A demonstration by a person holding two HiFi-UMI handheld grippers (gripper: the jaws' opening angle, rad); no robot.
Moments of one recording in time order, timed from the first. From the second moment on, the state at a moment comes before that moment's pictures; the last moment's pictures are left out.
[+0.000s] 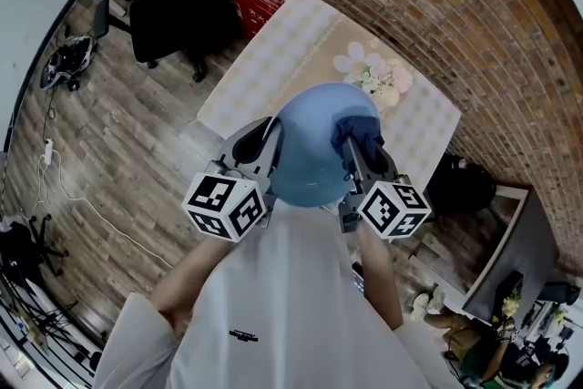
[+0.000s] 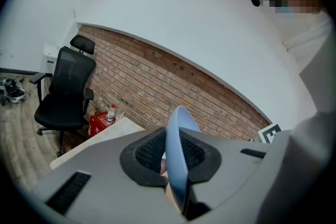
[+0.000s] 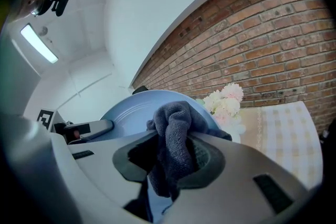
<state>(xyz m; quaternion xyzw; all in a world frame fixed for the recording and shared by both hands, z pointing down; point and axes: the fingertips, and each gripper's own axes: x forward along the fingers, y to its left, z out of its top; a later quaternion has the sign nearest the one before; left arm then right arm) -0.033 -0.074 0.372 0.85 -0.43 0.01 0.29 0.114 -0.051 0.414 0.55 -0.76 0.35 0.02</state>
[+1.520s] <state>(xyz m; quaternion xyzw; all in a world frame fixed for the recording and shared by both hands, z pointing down) -0.071 -0.079 0.371 0.82 -0.48 -0.02 0.30 0.050 0.008 0.435 0.47 -0.79 0.38 0.09</state>
